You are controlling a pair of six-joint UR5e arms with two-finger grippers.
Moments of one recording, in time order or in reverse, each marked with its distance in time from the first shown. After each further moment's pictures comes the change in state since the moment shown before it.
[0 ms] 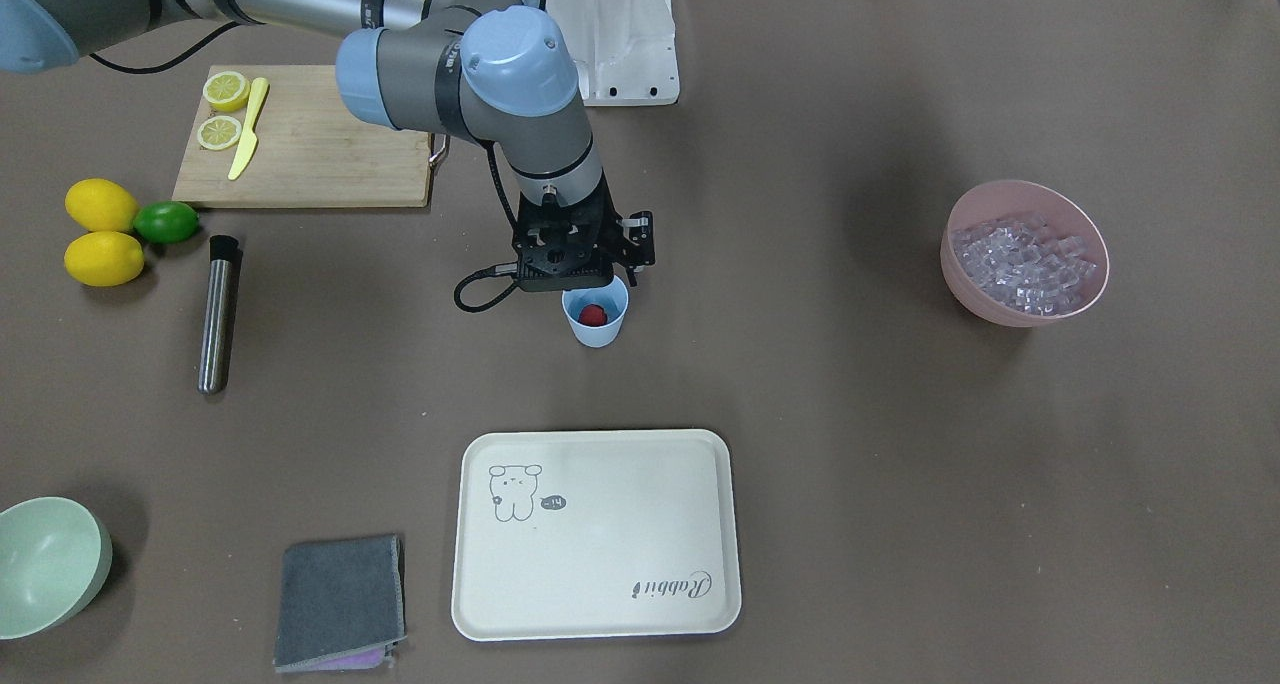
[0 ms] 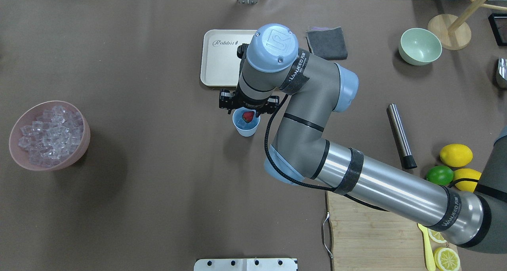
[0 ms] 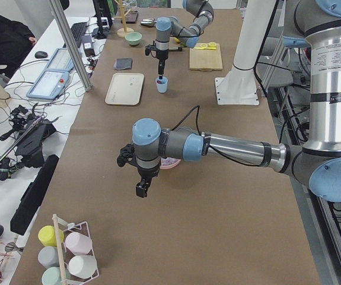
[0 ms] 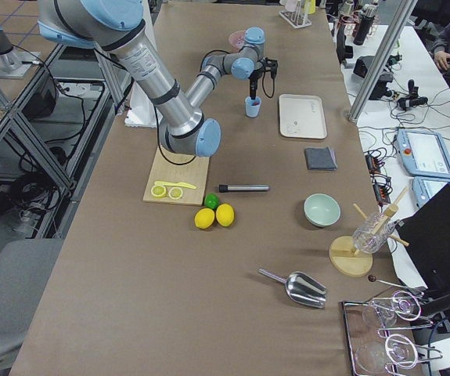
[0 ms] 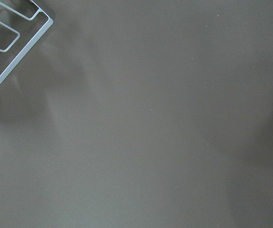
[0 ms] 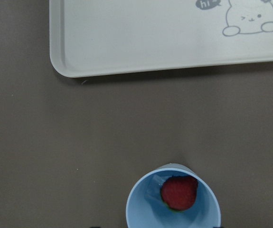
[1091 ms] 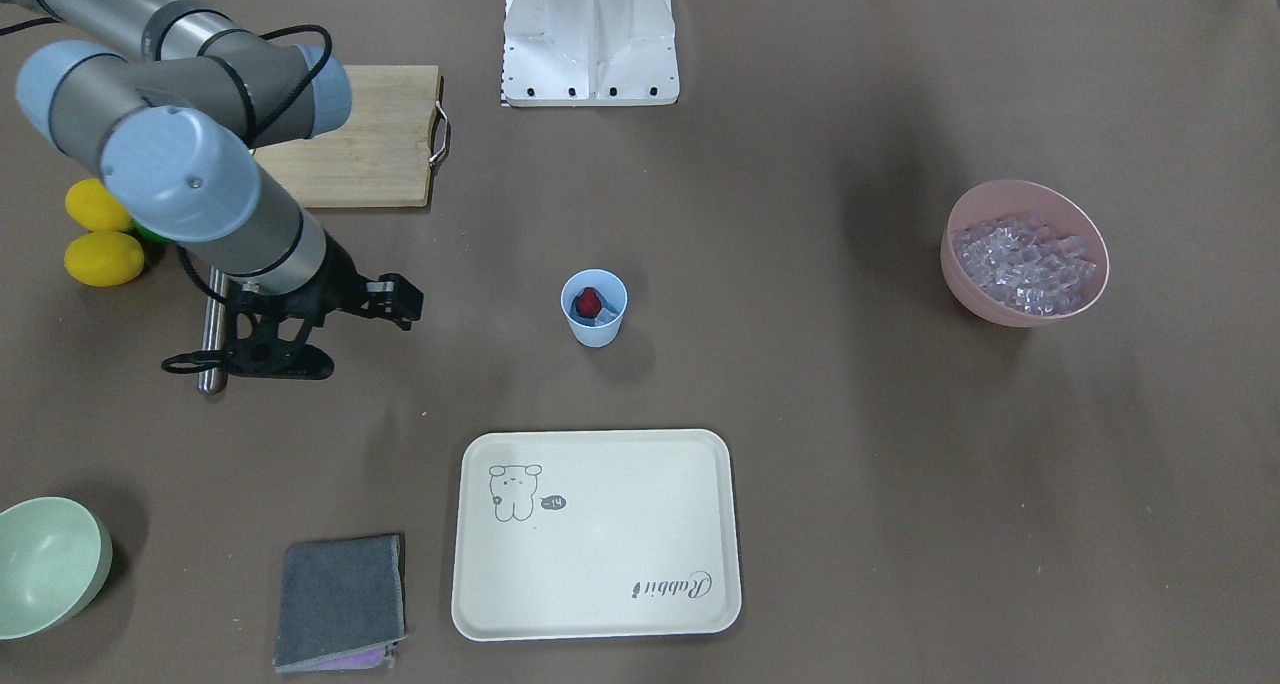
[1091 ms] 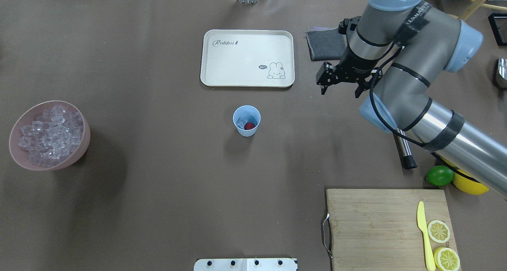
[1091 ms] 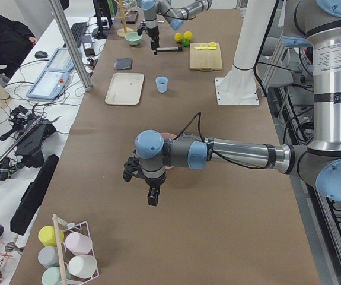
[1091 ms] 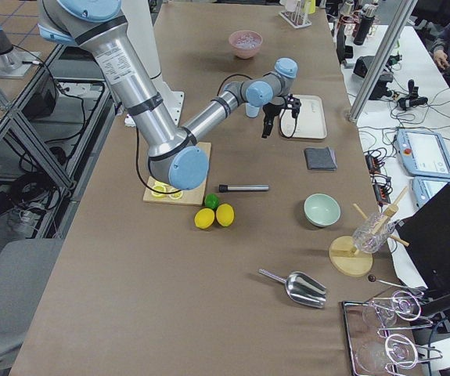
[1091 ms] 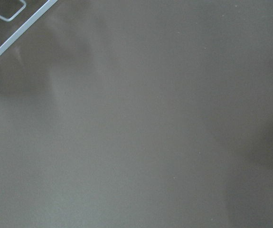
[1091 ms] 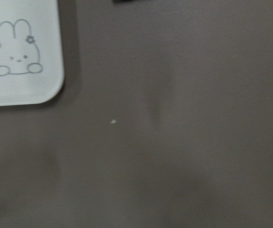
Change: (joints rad) left arm -0.006 0.040 0.026 0.031 -0.050 -0.160; right arm 0.300 -0.302 0.132 -0.236 0.290 -0.397
